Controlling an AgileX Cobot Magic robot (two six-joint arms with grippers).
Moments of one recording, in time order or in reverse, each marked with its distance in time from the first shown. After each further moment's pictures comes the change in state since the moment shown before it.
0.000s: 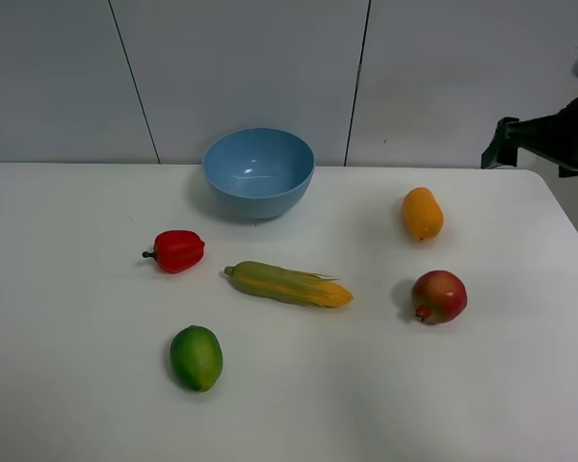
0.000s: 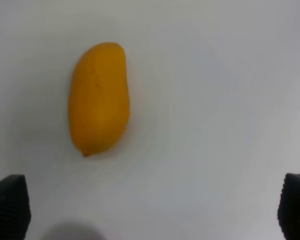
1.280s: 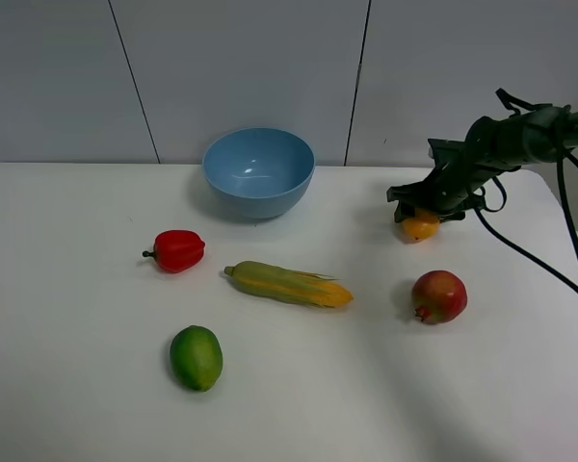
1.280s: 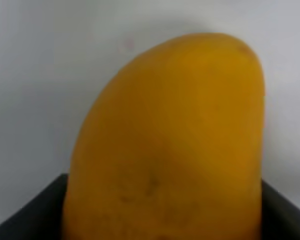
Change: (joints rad) left arm 0.000 0.000 0.000 0.000 0.000 0.000; right arm 0.159 0.657 -0.300 0.092 -0.126 -0.012
